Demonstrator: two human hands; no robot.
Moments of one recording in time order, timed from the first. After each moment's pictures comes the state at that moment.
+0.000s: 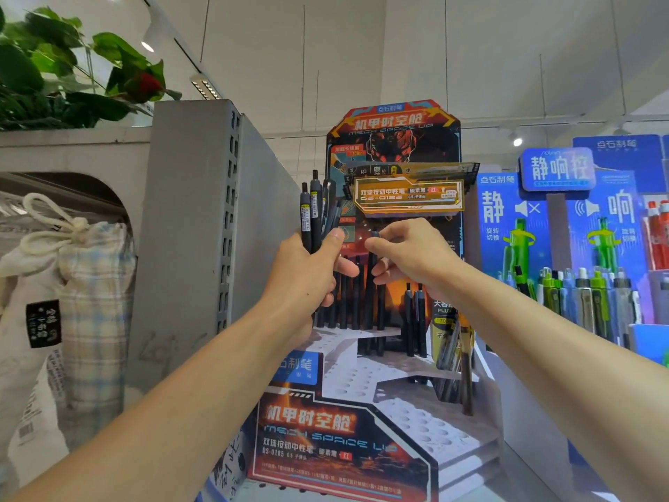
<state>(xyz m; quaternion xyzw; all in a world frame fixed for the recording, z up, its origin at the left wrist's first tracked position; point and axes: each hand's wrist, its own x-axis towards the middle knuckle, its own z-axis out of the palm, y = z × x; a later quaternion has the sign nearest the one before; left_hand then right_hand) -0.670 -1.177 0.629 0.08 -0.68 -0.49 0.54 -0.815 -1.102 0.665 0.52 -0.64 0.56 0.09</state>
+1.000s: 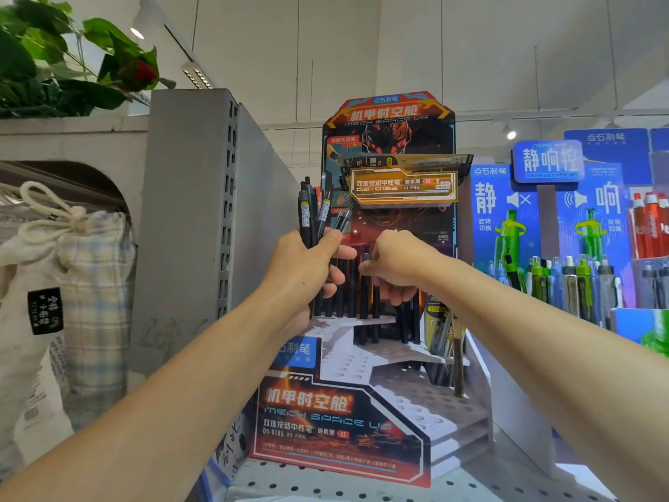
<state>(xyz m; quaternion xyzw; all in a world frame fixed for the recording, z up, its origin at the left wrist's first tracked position) -0.671 -1.182 0.626 0.07 -0.67 -0.53 0.51 -0.796 -1.101 0.665 0.46 -0.83 0.25 0.16</state>
